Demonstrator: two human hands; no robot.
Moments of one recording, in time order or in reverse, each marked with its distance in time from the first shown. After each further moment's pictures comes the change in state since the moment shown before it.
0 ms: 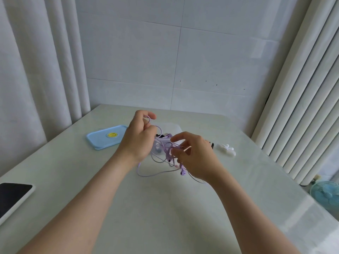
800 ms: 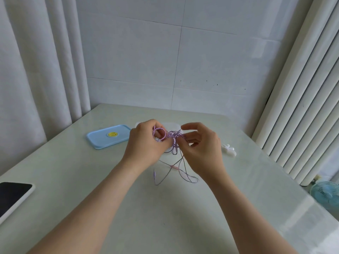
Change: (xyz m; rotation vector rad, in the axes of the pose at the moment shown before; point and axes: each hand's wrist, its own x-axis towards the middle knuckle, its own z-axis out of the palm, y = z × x) left_hand -0.006 -0.012 0.016 0.318 0.059 0.149; right_hand 0.002 -0.003 0.006 0.169 0.348 -0.051
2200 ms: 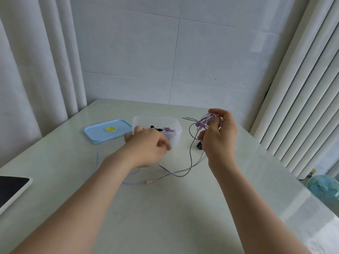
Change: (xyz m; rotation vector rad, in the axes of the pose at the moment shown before) left_hand -0.005 0.015 -0.013 0.533 -0.567 -0.102; right_hand 0.015 0.000 -0.020 0.213 0.343 0.198
